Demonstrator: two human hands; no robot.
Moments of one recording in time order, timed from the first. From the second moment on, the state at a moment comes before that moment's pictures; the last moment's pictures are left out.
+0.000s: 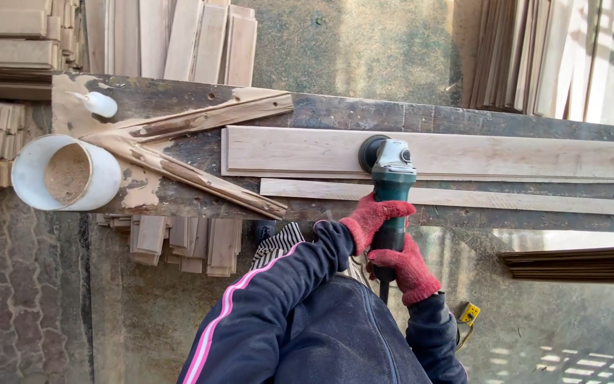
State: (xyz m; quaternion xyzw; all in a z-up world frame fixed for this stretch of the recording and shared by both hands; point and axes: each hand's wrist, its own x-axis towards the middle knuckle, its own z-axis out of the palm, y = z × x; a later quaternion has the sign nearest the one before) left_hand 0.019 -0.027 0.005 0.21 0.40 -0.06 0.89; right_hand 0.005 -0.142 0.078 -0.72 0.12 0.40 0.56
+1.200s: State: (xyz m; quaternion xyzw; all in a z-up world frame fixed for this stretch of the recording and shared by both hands) left_hand -0.055 0.046 -0.035 0.18 0.46 -0.07 0.87; right_hand -0.041 -0.063 0.075 -0.69 0.14 0.47 0.53
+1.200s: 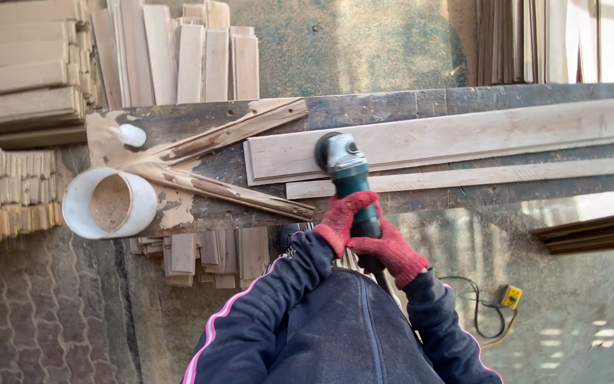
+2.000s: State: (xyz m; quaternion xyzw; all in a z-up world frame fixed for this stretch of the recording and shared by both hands) left_hand 0.018 0.023 -0.013 0.09 0.46 -0.01 0.88; right_hand 0.069 -0.097 0.093 -0.72 0.03 0.51 0.48
